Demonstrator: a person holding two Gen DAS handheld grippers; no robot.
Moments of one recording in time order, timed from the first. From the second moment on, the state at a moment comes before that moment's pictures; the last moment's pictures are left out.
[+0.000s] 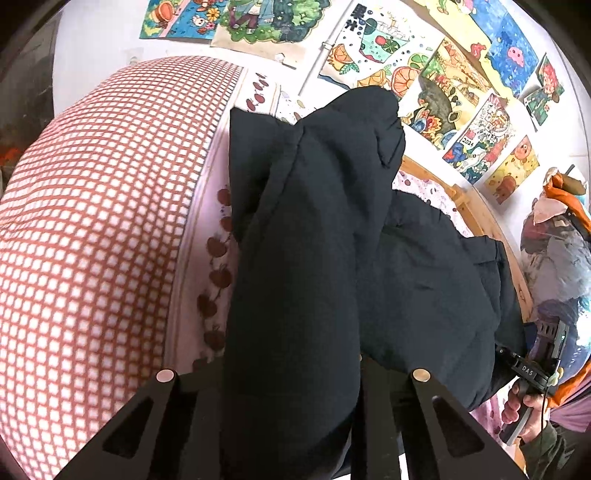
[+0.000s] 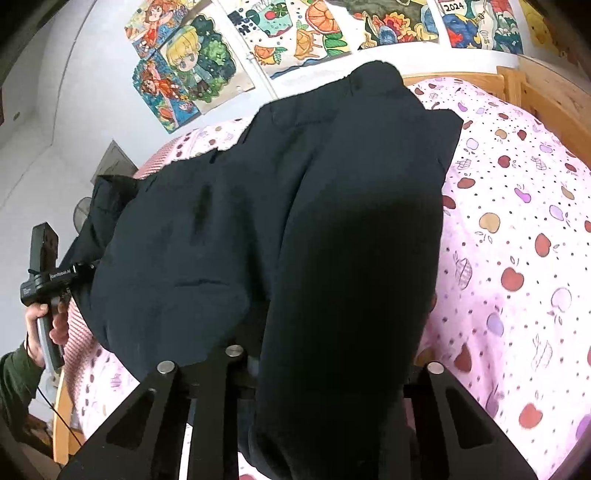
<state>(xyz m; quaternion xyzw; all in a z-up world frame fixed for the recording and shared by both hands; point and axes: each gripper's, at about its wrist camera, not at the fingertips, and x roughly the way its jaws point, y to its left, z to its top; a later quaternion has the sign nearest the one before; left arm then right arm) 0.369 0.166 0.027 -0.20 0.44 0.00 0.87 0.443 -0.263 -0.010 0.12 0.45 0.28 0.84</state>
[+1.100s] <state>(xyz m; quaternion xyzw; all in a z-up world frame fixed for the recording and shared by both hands) 0.285 0.173 0.040 -0.11 0.44 0.05 0.89 0.356 -0.267 -0.010 0.12 0.49 0.21 0.84</state>
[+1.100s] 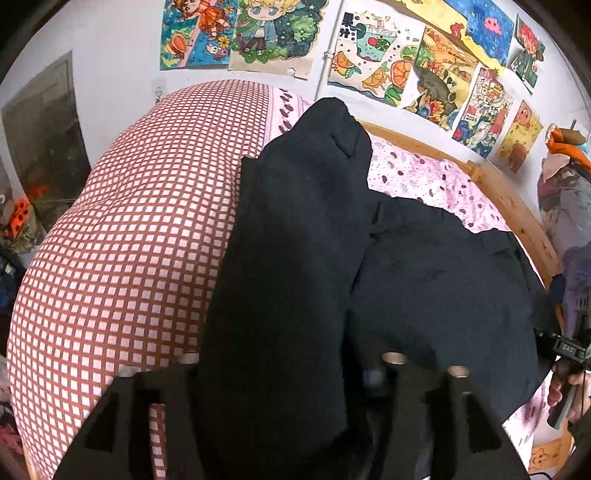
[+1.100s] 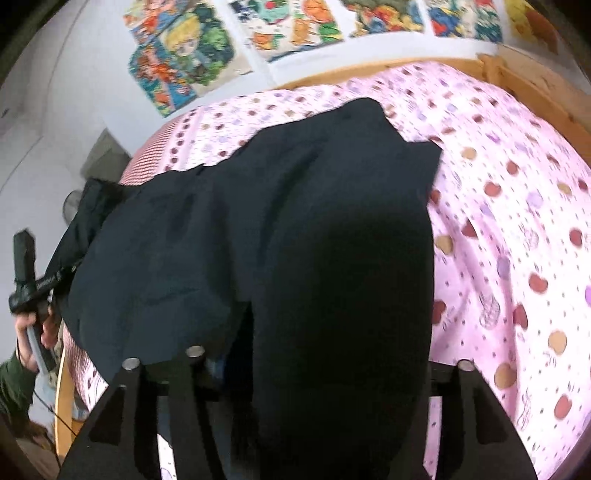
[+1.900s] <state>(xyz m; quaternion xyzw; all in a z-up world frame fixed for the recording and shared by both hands) 0.217 0.152 0.089 -0.18 0.36 0.09 0.91 0.273 -0.265 0.076 0.06 0.38 0.09 0.92</state>
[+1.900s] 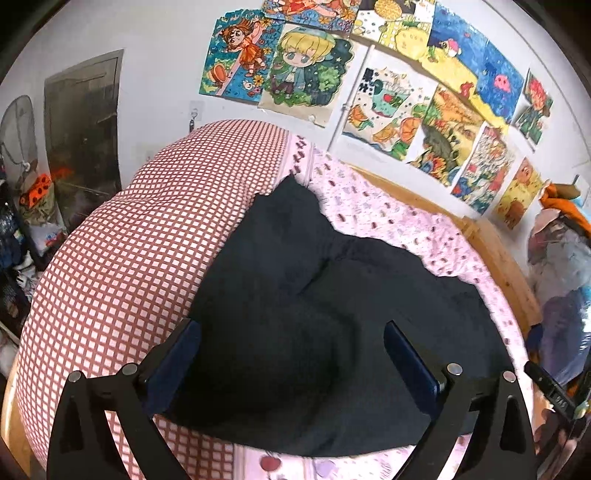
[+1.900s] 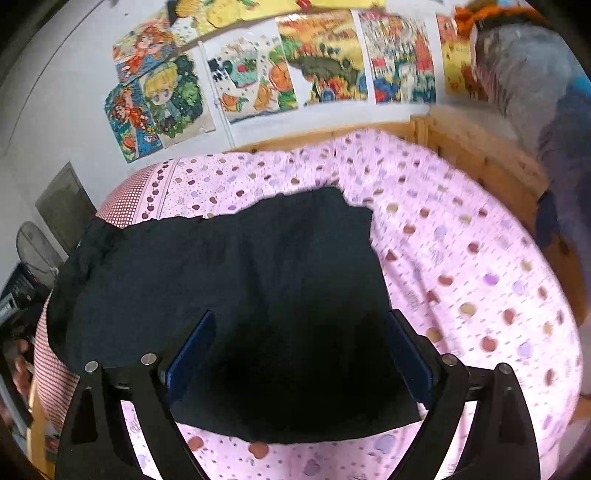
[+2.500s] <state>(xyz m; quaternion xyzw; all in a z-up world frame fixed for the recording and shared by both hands) 0.127 0.066 0.175 -0.05 0.27 0.04 0.96 0.177 -0.240 0.177 0.02 0.32 0.15 0.94</state>
